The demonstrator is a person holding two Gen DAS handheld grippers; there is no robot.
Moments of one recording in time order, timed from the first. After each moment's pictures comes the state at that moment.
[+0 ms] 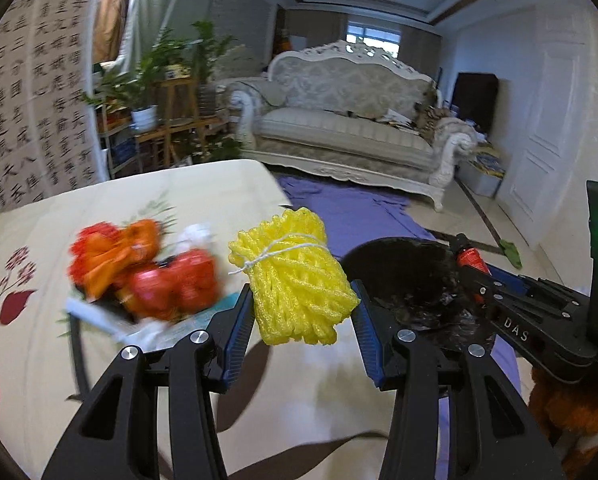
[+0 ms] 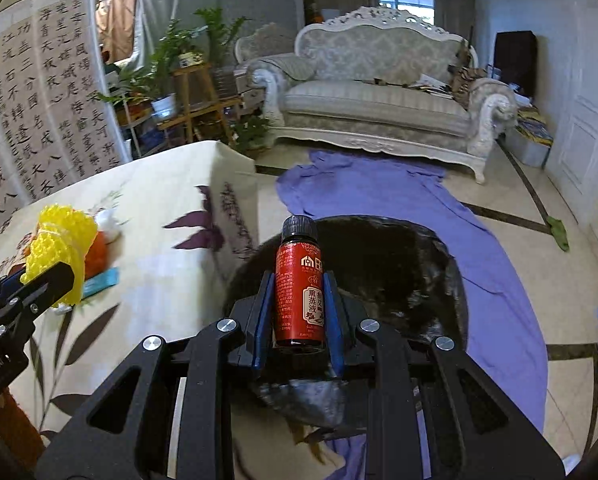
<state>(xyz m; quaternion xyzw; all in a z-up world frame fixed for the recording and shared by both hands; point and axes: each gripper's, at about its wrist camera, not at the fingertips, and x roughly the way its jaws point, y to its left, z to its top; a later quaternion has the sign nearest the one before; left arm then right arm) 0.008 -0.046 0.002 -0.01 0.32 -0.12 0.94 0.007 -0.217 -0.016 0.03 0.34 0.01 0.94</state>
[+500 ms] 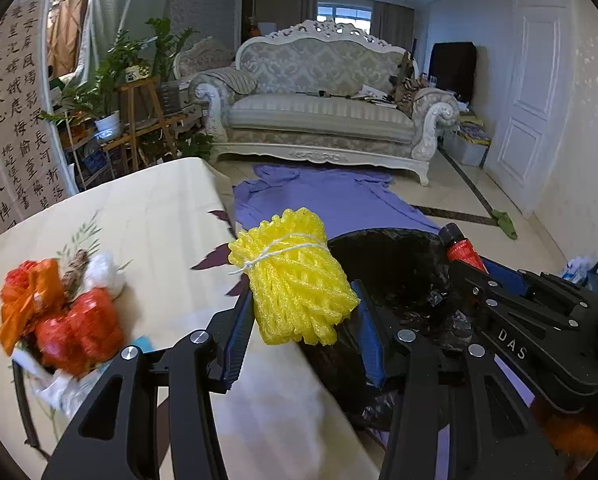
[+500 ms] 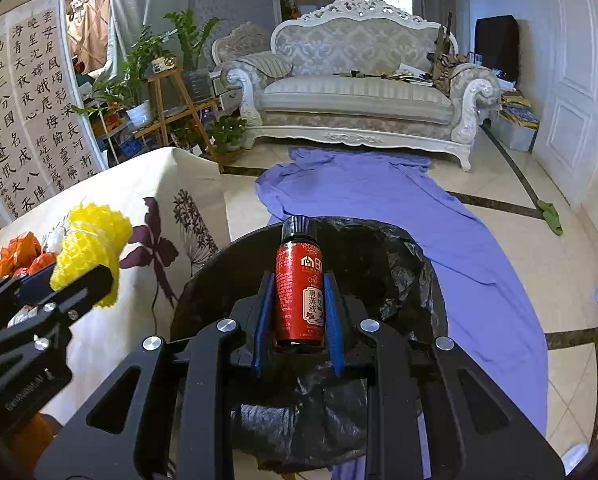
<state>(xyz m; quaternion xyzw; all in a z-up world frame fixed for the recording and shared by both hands) 0.051 -0.109 -0.018 0.04 0.34 -0.16 0.93 0.035 -0.263 -0.034 0.06 0.35 -0.02 0.94</state>
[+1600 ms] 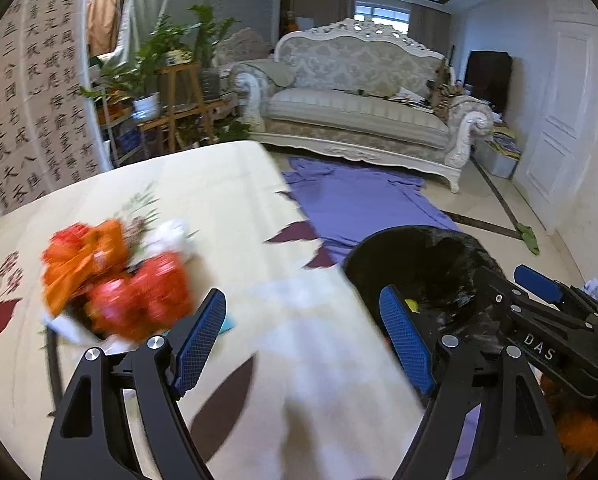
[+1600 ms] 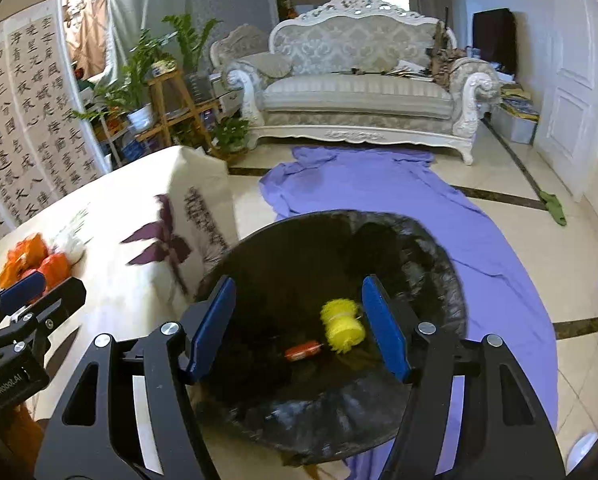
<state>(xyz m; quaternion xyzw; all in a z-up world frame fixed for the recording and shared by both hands) 0.034 -0.056 -0.014 0.01 0.35 -0.08 0.93 0.028 -0.244 -0.032 0.07 0.35 -0.01 0.93</state>
